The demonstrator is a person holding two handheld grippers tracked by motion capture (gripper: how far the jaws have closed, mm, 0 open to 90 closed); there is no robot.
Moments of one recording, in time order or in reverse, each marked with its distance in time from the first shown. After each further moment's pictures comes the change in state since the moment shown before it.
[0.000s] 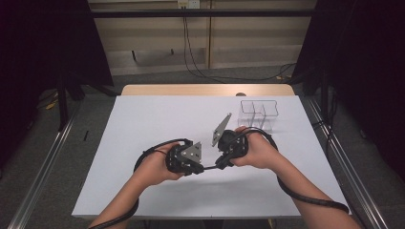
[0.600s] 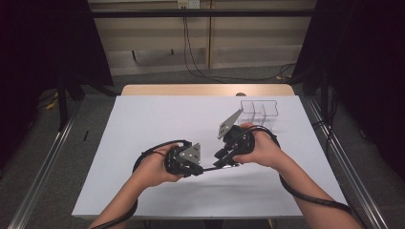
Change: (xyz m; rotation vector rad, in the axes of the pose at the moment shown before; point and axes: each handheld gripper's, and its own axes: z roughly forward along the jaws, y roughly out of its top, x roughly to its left) left arm -0.004 -0.003 -0.004 -0.008 0.000 -0.016; right arm -0.009 -0.013 -0.007 -0.181 0.028 0.054
